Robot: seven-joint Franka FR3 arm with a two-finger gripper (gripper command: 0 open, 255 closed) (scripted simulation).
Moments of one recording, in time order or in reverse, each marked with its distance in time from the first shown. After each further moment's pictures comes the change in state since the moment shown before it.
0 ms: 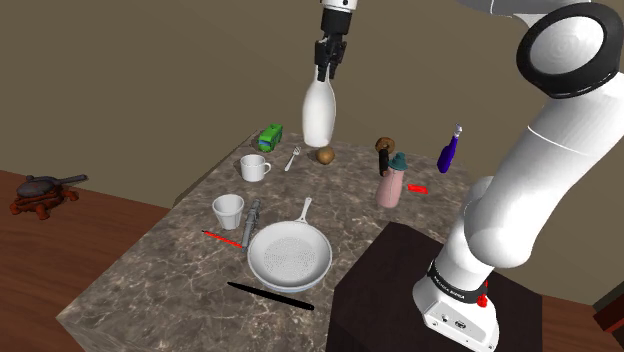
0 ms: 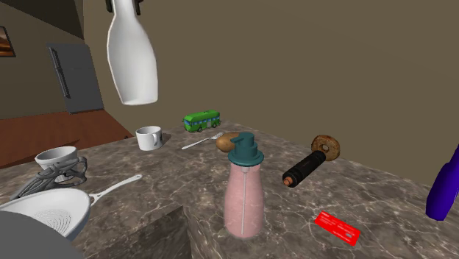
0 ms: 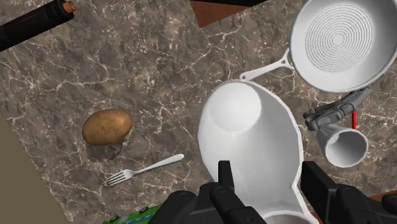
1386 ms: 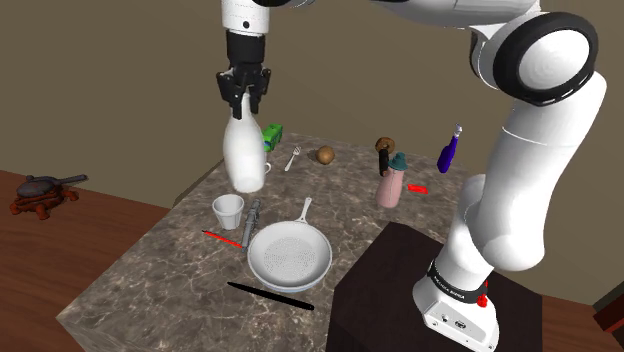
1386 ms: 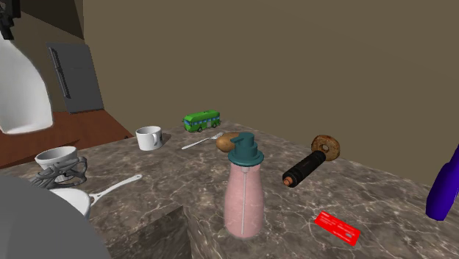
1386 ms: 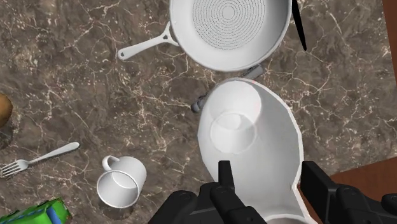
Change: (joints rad) arm 0.218 0.190 0.256 0.068 -0.005 0.119 0.476
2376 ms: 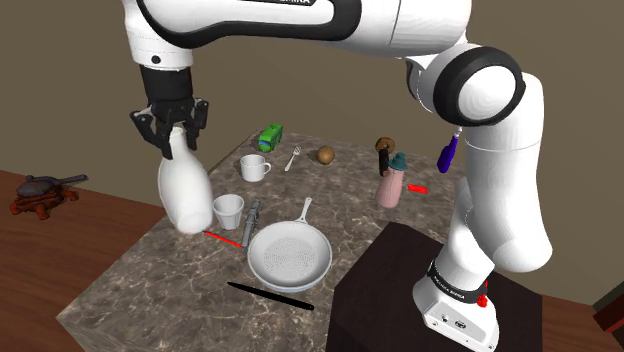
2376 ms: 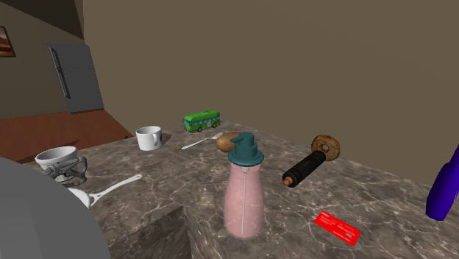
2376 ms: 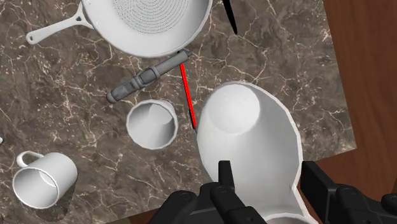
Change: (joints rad) arm 0.150 0.318 0.086 0.305 -0.051 0.005 0.231
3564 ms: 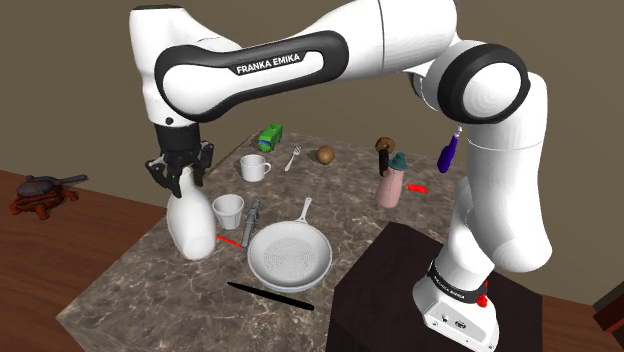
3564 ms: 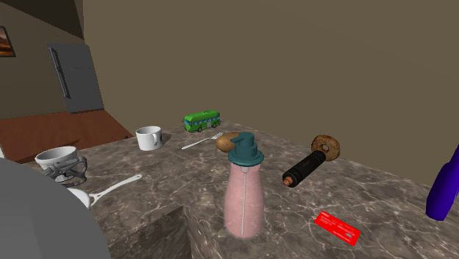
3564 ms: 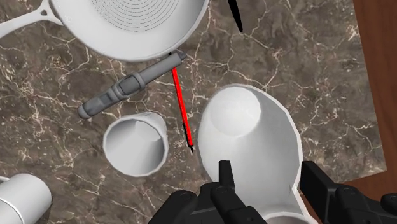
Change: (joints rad) arm -0.006 -0.022 -0.001 -0.279 -0.001 0.256 0.012
